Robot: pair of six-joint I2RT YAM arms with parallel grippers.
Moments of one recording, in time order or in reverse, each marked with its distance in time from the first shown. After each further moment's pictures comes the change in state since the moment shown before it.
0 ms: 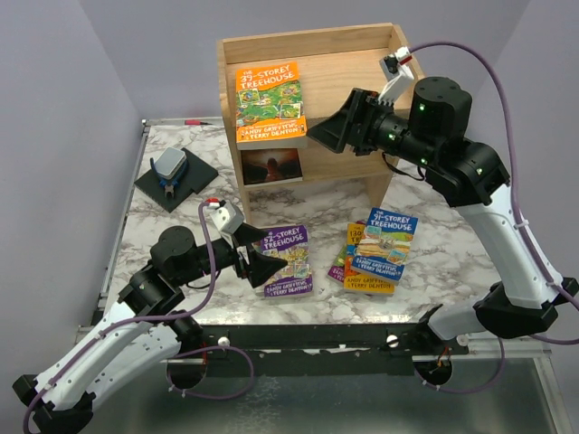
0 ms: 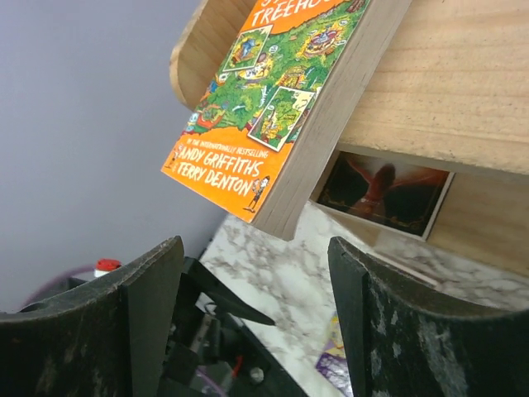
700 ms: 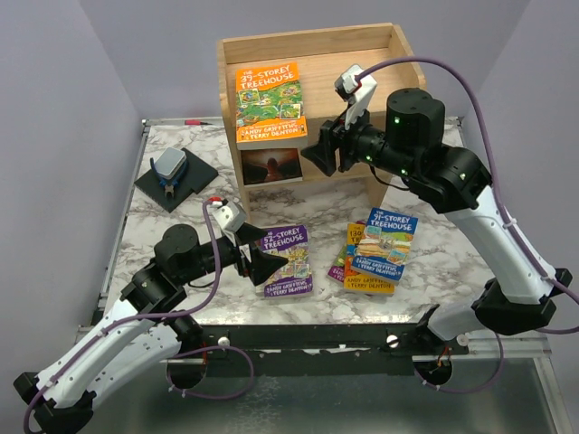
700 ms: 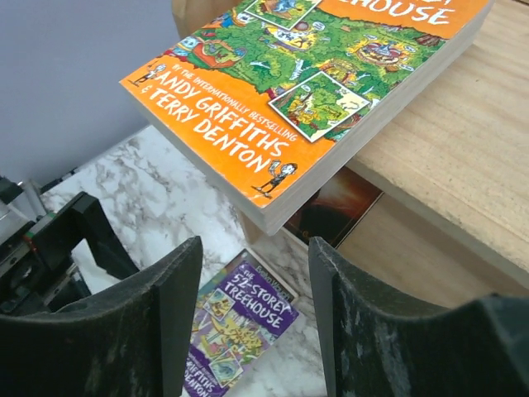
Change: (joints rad) left arm 0.000 0.018 0.000 -0.007 -0.027 0.011; right arm 0.126 0.014 0.002 -0.037 0.078 -0.599
